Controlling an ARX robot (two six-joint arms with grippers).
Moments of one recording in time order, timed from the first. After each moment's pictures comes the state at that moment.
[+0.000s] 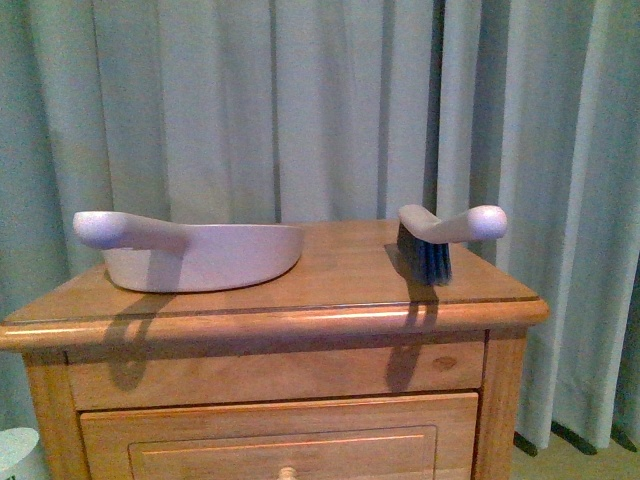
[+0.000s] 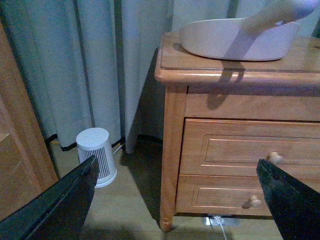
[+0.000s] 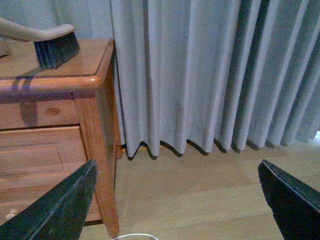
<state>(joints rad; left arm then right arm) 0.00 0.00 0.01 0.00 0.00 0.00 0.00 0.00 0.02 0.00 0.00 0.00</state>
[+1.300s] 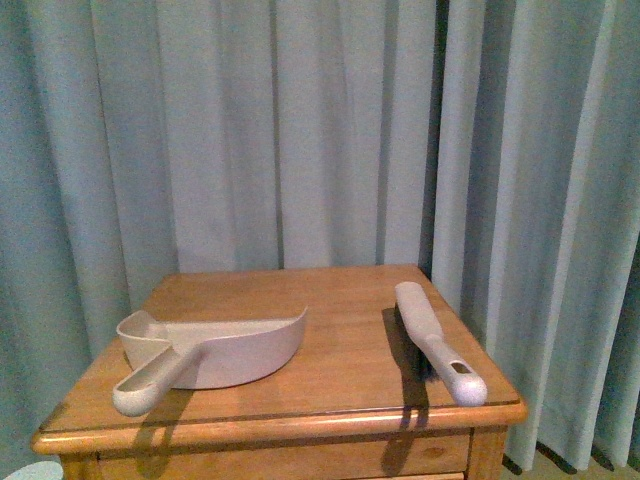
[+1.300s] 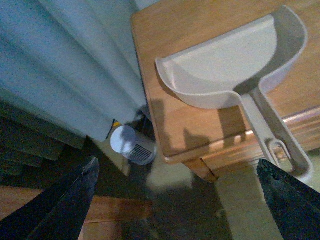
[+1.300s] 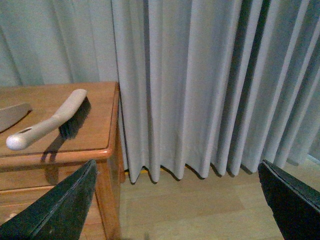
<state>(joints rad) -0.18 1.31 1.01 -0.25 -0.17 0.33 0.00 0.00 0.02 0.00 0.00 0.00</state>
